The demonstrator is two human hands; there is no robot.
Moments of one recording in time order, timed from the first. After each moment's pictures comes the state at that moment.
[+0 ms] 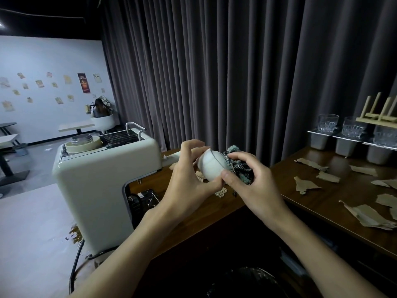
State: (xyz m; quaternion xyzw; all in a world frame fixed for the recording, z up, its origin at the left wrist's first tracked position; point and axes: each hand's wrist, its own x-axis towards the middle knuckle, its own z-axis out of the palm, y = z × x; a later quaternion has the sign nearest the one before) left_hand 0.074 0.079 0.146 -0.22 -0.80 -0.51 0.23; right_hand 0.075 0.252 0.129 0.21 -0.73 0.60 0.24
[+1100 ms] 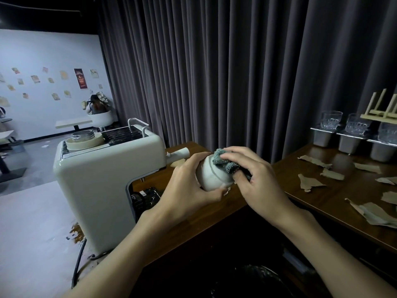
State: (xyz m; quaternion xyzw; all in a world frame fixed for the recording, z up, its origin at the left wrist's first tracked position) left_hand 0.065 0.057 0.138 -0.24 -0.84 -0.42 0.23; right_hand 0.066 0.241 0.138 0.28 -0.80 0.44 0.30
